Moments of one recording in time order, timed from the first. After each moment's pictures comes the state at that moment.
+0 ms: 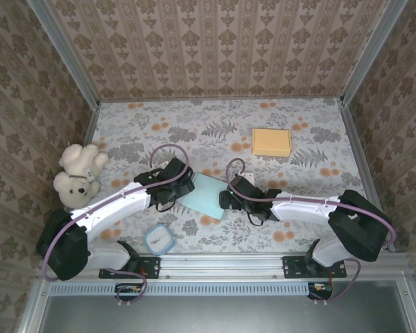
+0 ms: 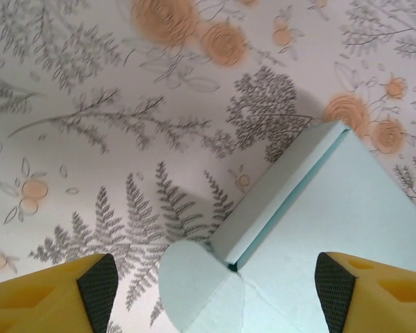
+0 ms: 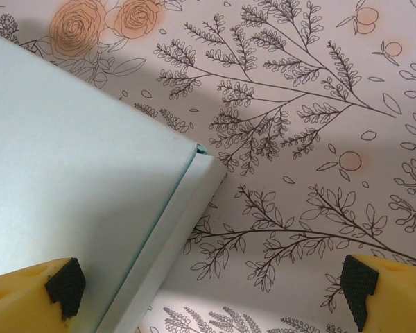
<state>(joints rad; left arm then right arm) -0.78 1.28 0.82 -0.64 -0.25 -1.06 0.86 1.46 0.68 -0.18 0.29 0.75</state>
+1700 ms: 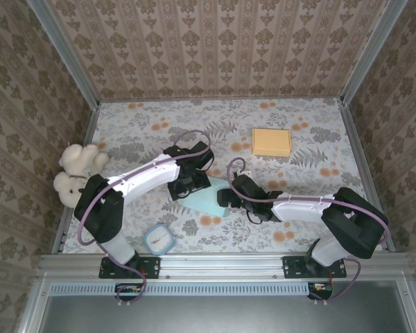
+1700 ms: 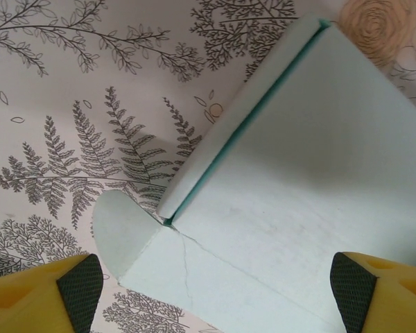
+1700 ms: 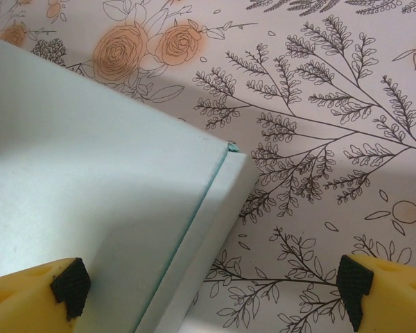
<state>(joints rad) -0.81 1.66 1.23 -1.01 -0.08 -1.12 0.82 1.50 0.61 0.05 0.21 0.68</state>
